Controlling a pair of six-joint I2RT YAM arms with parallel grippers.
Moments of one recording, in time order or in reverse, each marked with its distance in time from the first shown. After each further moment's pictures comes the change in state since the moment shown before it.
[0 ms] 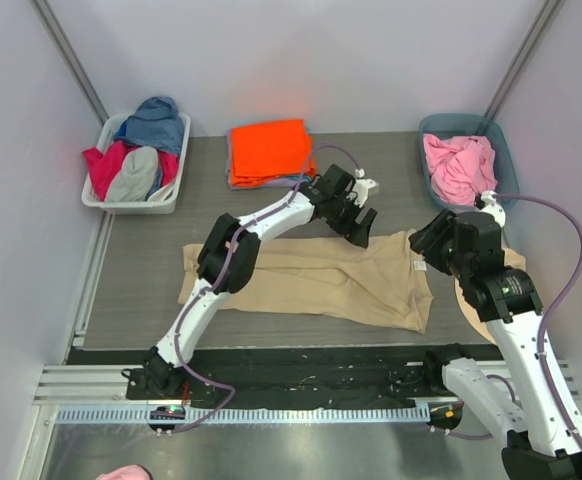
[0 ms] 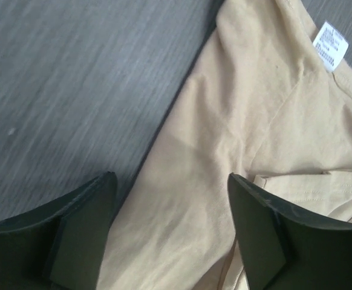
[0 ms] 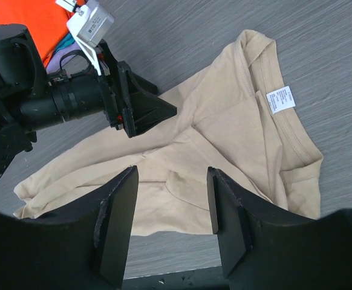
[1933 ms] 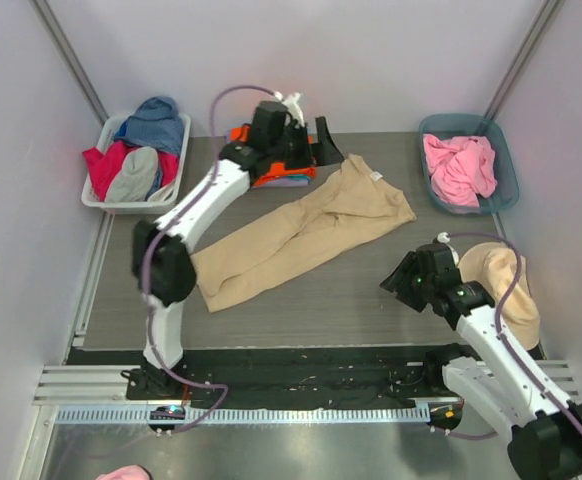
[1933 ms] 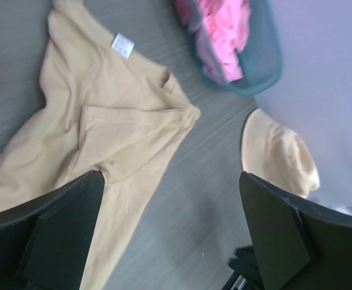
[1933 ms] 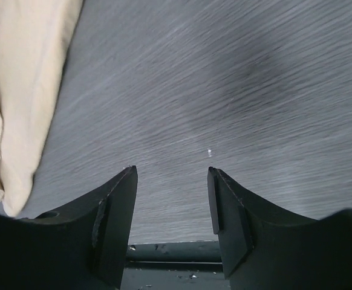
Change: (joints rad) left arm 0.208 -0.347 -0.087 0.137 -0.109 -0.535; right arm 0.032 0.000 -0.438 0.155 -0.166 0.123
